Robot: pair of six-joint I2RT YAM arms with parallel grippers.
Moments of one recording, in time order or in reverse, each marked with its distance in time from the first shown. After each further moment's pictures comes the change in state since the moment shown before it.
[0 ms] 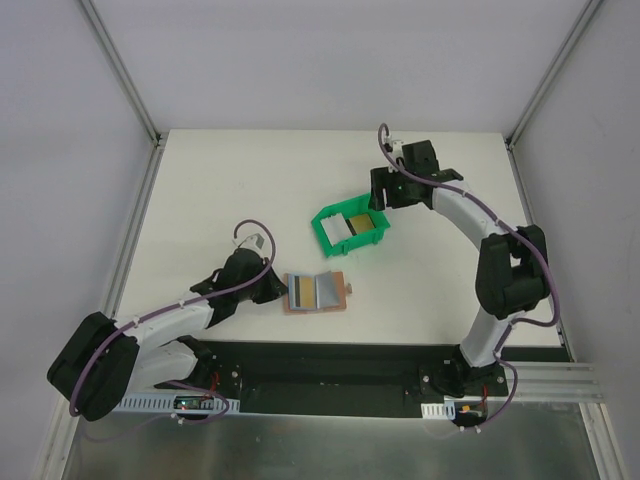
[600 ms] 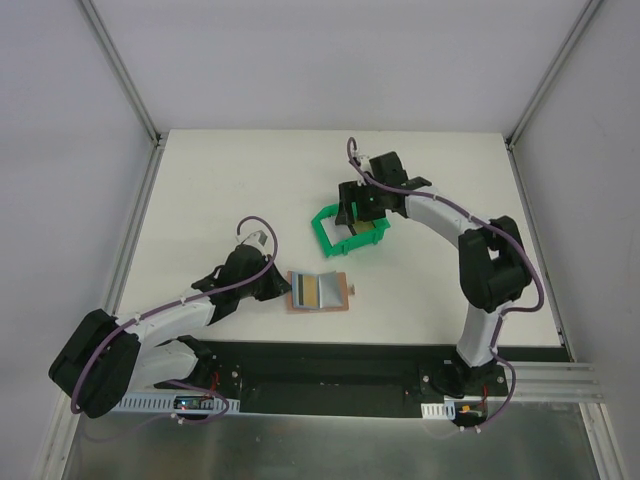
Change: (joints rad) left arm 0.000 0.025 0.034 0.001 0.030 0.008; right arm 0.147 0.039 -0.002 0.066 -0.137 0.117
